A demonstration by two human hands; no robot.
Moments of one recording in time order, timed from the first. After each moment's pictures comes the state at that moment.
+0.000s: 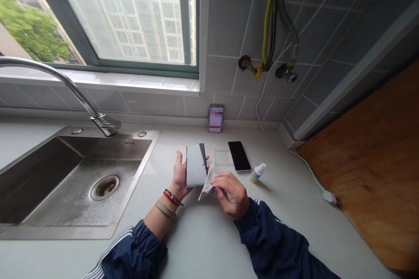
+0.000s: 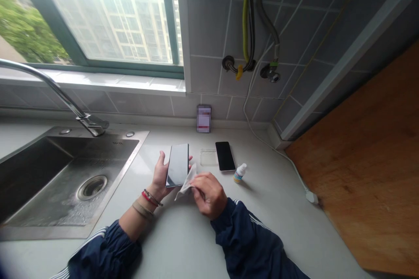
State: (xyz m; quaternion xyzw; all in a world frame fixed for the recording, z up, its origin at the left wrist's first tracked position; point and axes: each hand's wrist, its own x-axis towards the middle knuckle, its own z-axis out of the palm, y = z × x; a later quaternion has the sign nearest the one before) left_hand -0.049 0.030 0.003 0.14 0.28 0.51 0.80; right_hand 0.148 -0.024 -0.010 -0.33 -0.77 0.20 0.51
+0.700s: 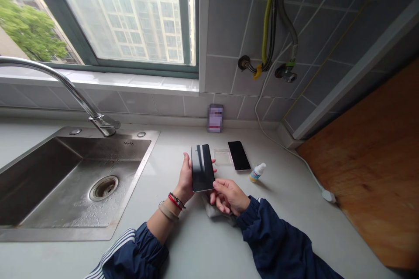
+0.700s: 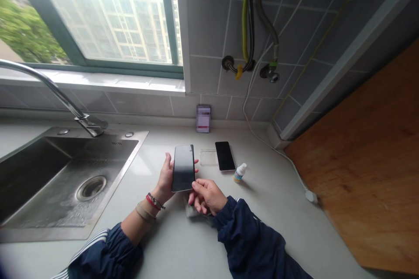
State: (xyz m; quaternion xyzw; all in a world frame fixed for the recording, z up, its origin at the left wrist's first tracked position) left_hand -0.029 0.023 0.010 0.21 0.35 0.51 0.76; right_hand 0.138 -0.016 -0.015 -0.42 -0.47 0.71 0.30
